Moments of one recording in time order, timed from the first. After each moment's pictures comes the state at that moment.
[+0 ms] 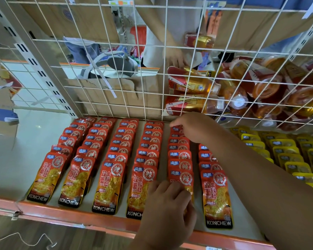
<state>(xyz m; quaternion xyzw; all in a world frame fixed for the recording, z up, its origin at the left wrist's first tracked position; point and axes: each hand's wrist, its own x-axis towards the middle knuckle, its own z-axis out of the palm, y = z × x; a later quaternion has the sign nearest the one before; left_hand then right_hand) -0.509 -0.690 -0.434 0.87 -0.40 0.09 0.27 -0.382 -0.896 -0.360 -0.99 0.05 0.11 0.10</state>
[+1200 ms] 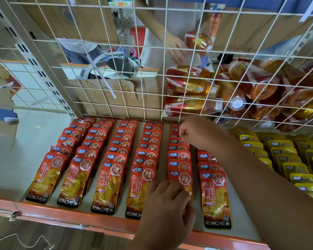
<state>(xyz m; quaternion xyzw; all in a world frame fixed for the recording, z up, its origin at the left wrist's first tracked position) -0.510 -0.689 -0.432 0.87 -0.40 0.09 0.26 -0.392 -0.894 -0.352 -0.99 0.05 0.13 0.09</state>
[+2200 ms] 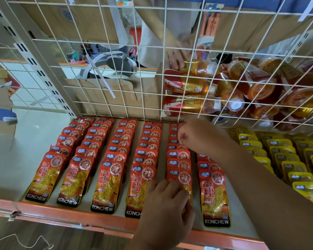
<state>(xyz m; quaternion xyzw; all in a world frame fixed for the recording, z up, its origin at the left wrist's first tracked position) -0.511 -0.688 -0.432 0.87 -0.40 0.10 0.27 -0.417 -0.887 -0.352 -0.99 0.02 0.06 0.10</state>
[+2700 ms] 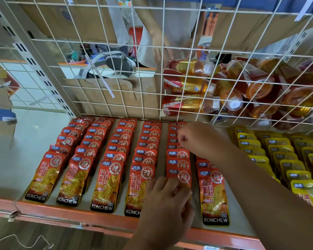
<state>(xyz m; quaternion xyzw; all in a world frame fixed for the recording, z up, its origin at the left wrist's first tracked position) -0.512 -0.688 -0.432 0.87 -0.40 0.08 0.26 -0.425 -0.883 -0.349 -0.99 0.04 0.09 0.09</state>
